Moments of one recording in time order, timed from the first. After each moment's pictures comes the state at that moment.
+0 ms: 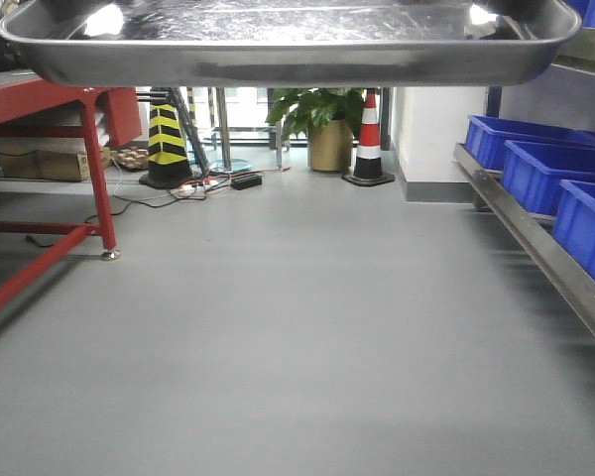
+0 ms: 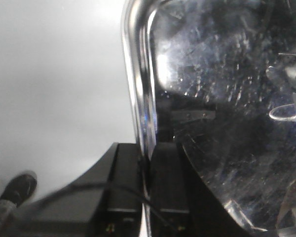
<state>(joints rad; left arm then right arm) -0.74 1.47 -1.52 0.20 1.24 -0.51 0.65 1.42 -1.46 -0.18 1.24 0.61</state>
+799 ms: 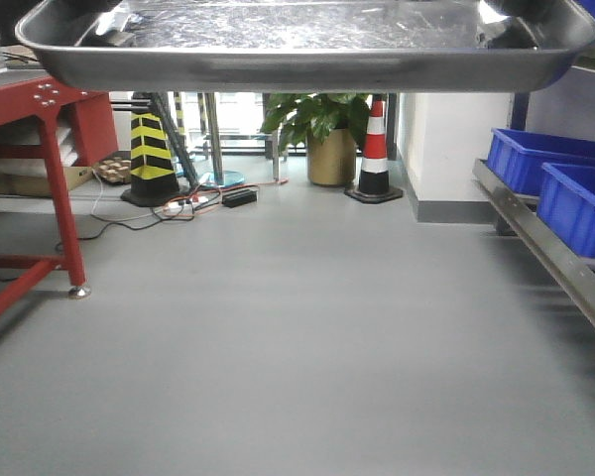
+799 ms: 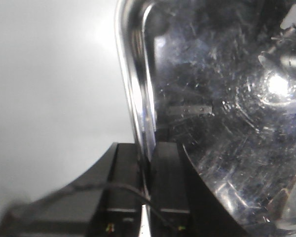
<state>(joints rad) -0.78 1.47 -1.52 0.22 1.24 -0.52 0.65 1.42 -1.46 -0.20 1.26 0.61</state>
